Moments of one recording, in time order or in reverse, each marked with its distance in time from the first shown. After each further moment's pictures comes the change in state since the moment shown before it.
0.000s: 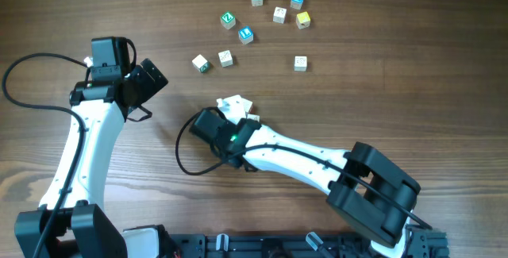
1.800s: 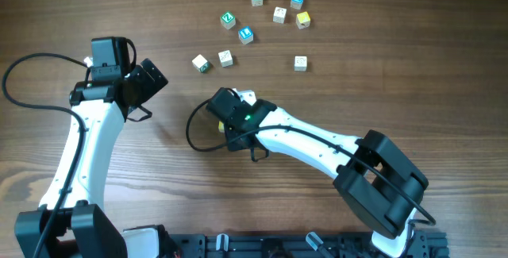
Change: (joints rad) left arm 0.000 0.000 0.000 0.000 0.000 0.000; right arm -0.117 -0.003 -0.001 -0.026 -0.255 0.006
